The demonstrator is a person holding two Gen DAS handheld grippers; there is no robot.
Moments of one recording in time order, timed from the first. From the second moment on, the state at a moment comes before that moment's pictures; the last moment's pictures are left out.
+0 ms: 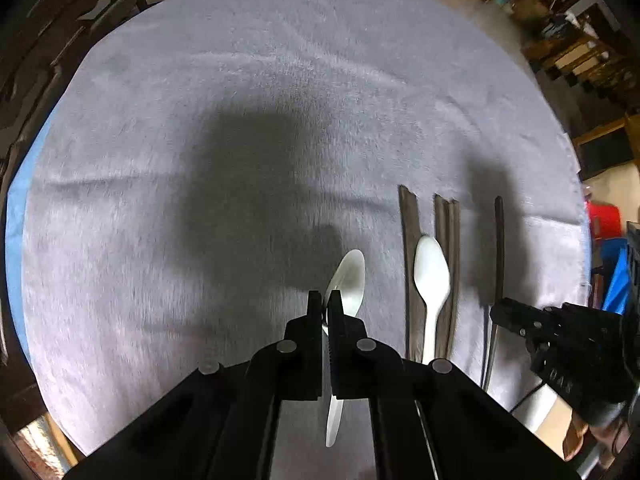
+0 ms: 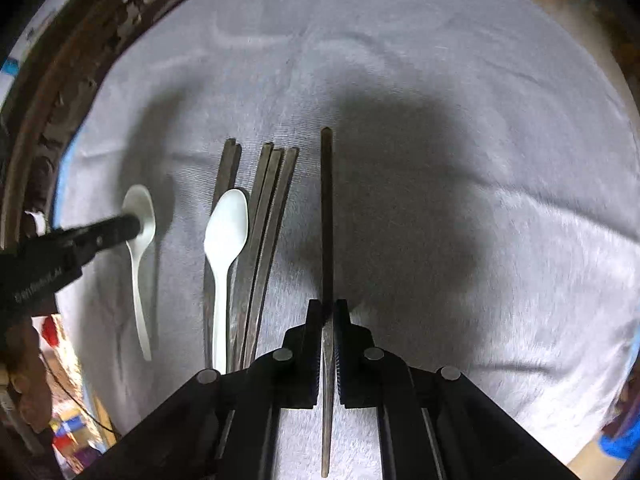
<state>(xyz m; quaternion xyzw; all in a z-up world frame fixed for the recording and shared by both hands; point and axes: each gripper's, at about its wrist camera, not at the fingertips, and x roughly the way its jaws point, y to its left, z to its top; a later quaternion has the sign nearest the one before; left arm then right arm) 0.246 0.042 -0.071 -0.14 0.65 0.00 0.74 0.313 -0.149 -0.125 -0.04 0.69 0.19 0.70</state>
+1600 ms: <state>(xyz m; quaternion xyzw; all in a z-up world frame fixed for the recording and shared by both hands) 0.016 -0.027 0.015 -0.15 0.37 -0.09 0.91 0.041 -0.210 0.026 0.10 0.35 0.25 0.90</state>
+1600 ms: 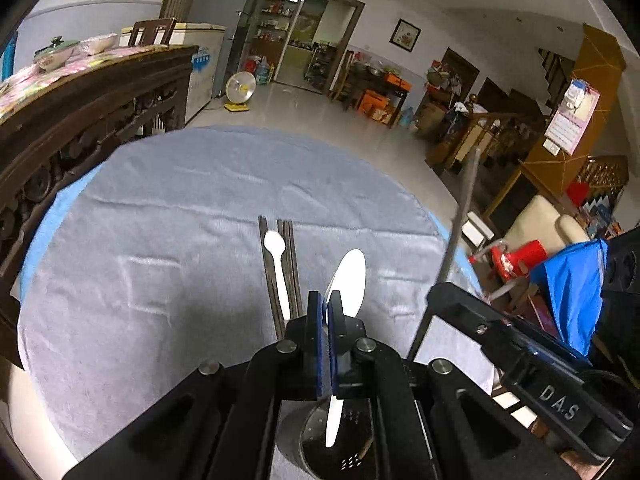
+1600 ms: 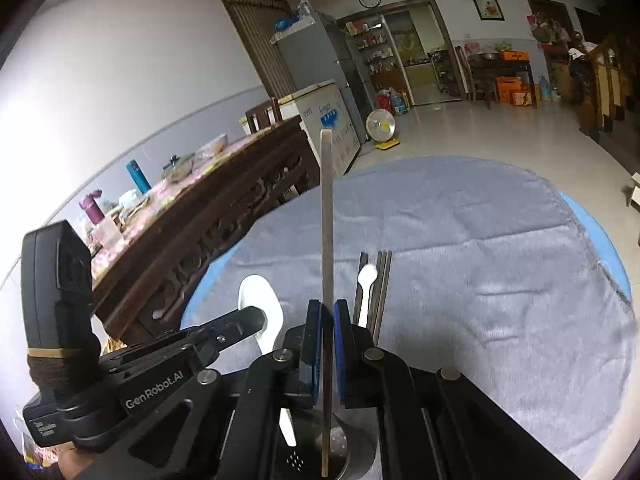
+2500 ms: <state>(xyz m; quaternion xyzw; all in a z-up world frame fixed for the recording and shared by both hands) -0.019 -0.031 -0.016 -0.15 0.42 -0.09 0.89 0.015 -0.206 -0.009 0.07 0.38 0.25 0.89</state>
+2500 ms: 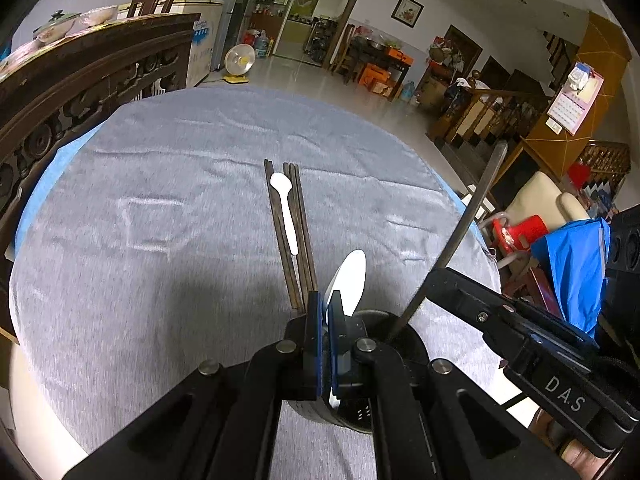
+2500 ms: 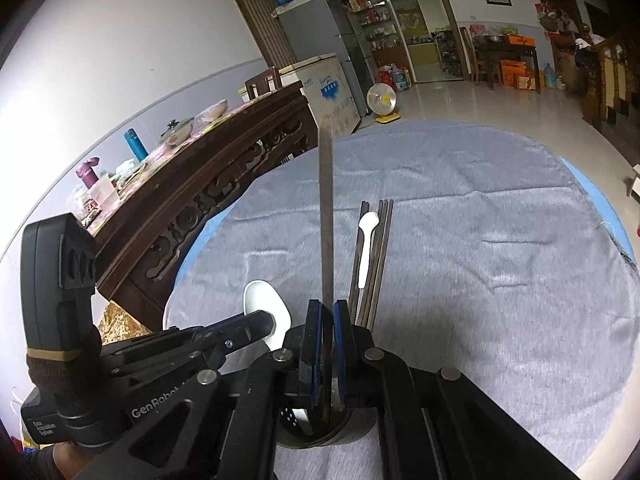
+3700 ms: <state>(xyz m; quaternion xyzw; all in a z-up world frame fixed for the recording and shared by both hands) 0.031 0.062 -0.057 -0.24 0.50 0.01 0.84 0.059 -0.305 -0.068 0.16 0.47 0.14 0.86</state>
